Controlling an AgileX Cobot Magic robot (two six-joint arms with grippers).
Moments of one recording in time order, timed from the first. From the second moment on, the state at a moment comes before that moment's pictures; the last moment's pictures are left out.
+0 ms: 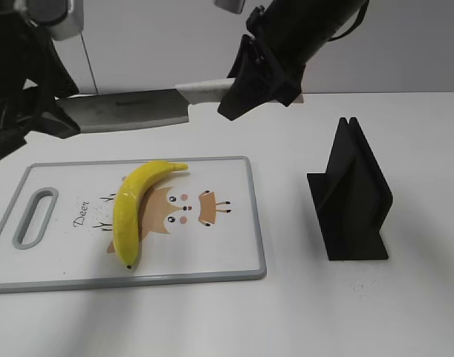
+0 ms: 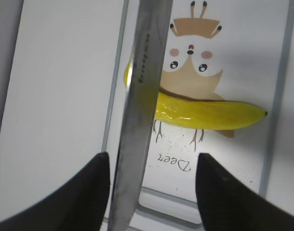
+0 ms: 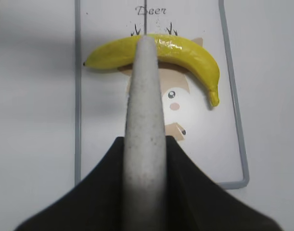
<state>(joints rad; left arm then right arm) -0.38 1.44 -1.20 -0.25 0.91 1.24 0.45 1.92 -1.67 0.61 1.12 -1.27</state>
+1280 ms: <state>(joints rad) -0.37 1.79 -1.20 -0.24 0.77 1.27 0.46 2.14 -1.68 0.56 1.04 -1.32</state>
